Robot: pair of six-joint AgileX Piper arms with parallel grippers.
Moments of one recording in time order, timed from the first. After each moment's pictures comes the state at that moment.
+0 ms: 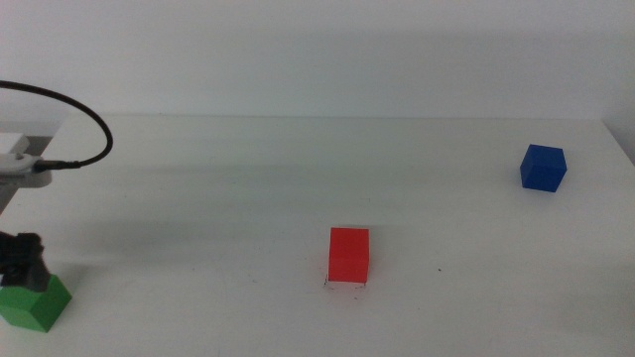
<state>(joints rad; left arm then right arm) 0.32 1.45 -0.87 -0.16 0.87 0.41 0.01 0.00 0.00 0.03 0.11 -0.08</state>
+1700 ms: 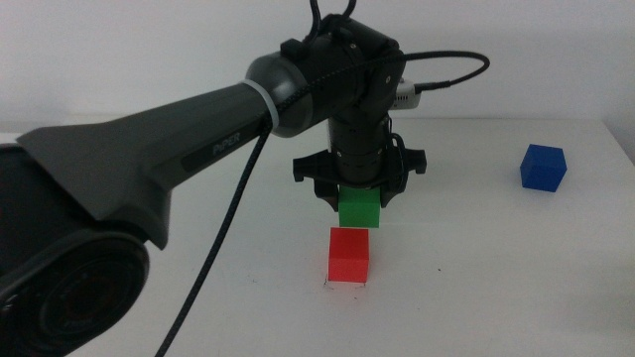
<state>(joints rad) -0.73 2.16 -1.96 0.07 1.21 -0.73 0.01 0.00 0.00 0.03 0.11 -0.08</state>
